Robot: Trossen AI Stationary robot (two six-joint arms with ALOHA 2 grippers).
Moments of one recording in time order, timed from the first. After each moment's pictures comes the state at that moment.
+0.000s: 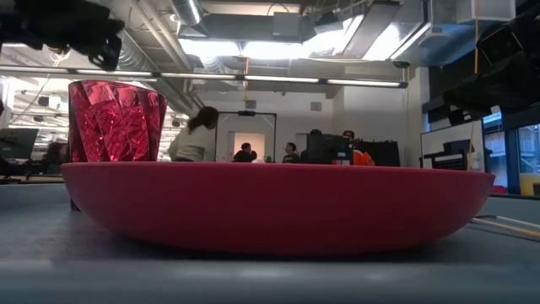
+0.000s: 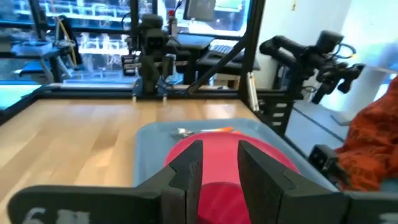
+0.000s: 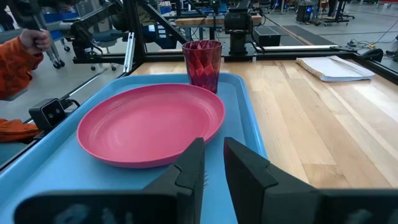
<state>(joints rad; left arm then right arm) -0.22 0.24 0.20 0.04 -0.01 -0.10 0.15 0.19 0.01 0.02 -0.02 0.07</state>
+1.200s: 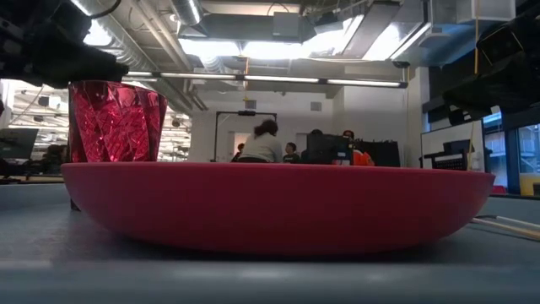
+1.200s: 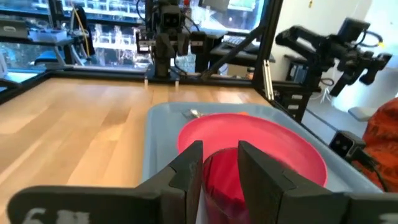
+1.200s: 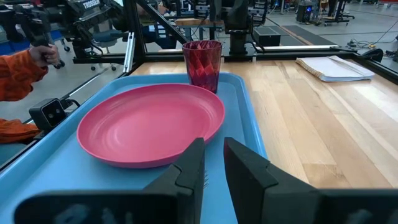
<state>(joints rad) -0.17 0.19 0.01 0.17 -0.01 -0.12 0.15 0.19 0.01 0.02 -0.02 0.07</state>
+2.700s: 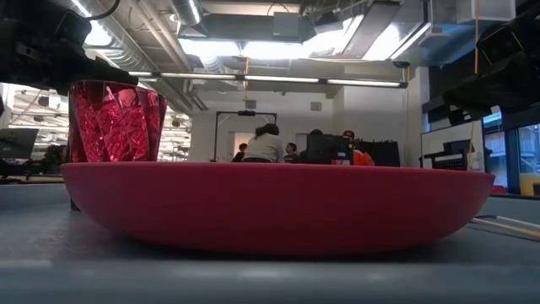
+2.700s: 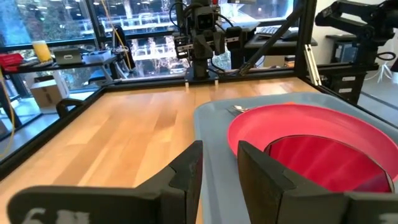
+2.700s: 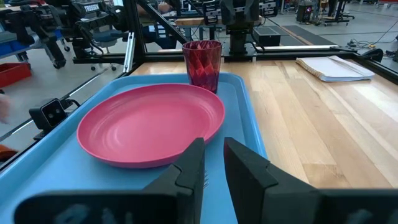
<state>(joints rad) -0.03 0.05 0.01 0.01 -0.01 0.06 0.15 0.19 0.01 0.02 -0.02 0.07</state>
